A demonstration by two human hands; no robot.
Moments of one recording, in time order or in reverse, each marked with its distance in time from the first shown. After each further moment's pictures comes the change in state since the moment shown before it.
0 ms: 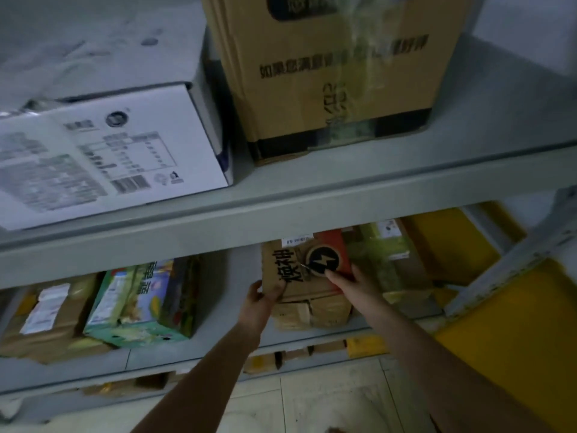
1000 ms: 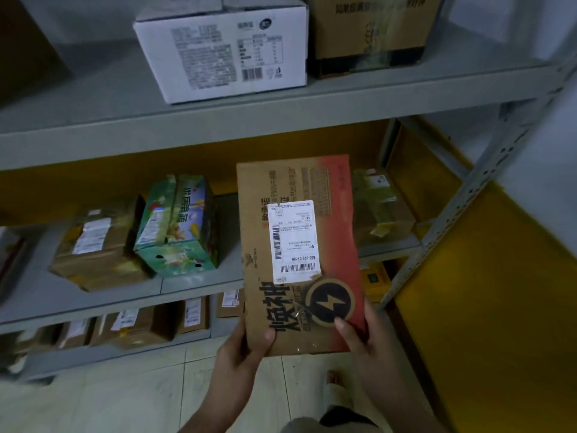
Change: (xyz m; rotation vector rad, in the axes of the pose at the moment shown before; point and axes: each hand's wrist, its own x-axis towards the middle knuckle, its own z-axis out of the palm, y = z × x) left_hand -0.229 -0.179 -0.128 -0.035 -0.092 0.319; right_hand -0.311 0.117 0.116 0.049 0.188 -0.356
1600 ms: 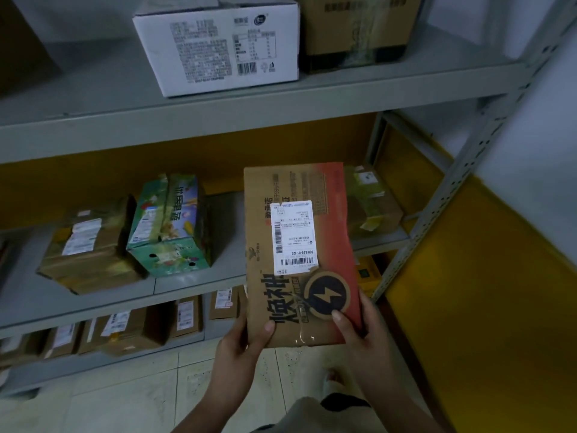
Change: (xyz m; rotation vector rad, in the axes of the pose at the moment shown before) left_hand -0.005 -0.009 -0.001 0.067 -0.032 0.084; right_hand -0.008 0.035 0.017 0.135 0.195 -0.051
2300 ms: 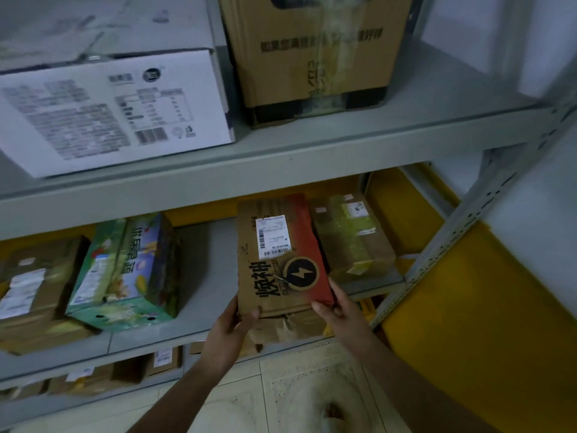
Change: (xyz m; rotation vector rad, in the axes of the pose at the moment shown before) left_hand 0.189 0.041 0.055 0.178 -0.078 -0.054; right_hand 0.228 0.012 -0.027 -0.112 -0.395 0.151
